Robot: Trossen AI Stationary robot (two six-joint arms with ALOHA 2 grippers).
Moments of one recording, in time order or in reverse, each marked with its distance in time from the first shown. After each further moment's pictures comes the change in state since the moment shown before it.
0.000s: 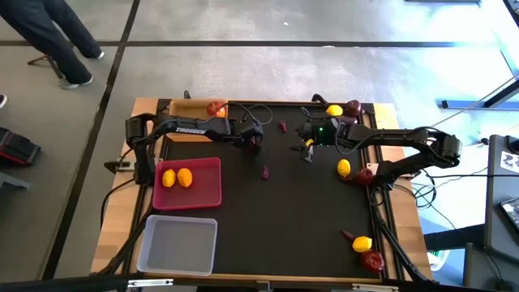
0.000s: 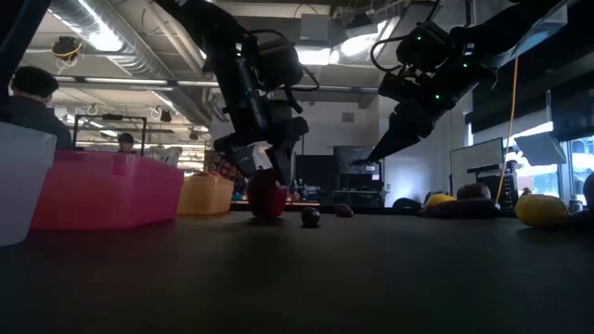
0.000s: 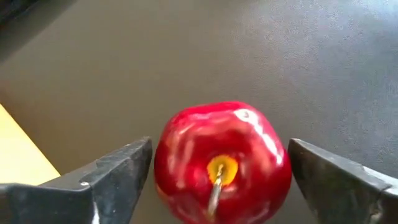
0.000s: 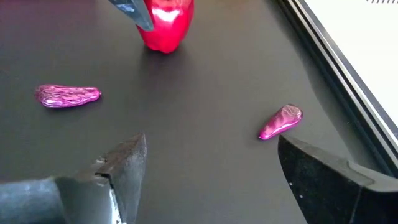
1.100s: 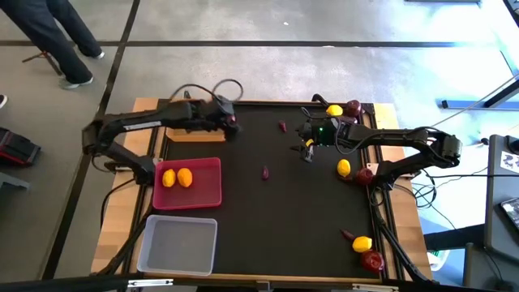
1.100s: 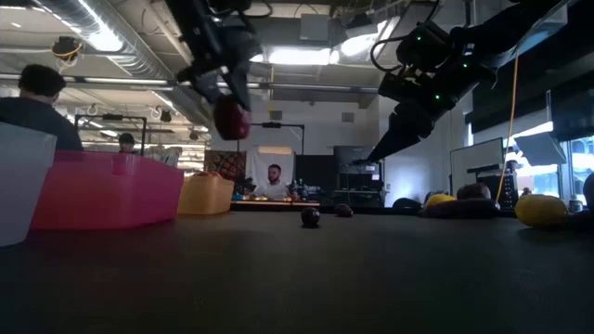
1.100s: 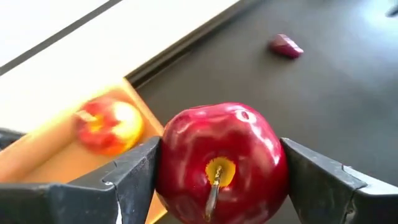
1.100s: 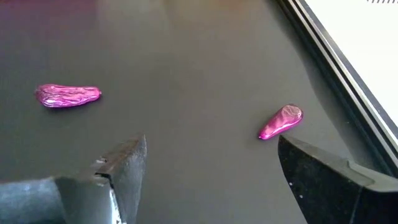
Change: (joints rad) left arm 0.055 -0.430 -0.001 -0.279 -0.129 0.057; right arm 0.000 0.000 0.000 0.000 0.000 0.000
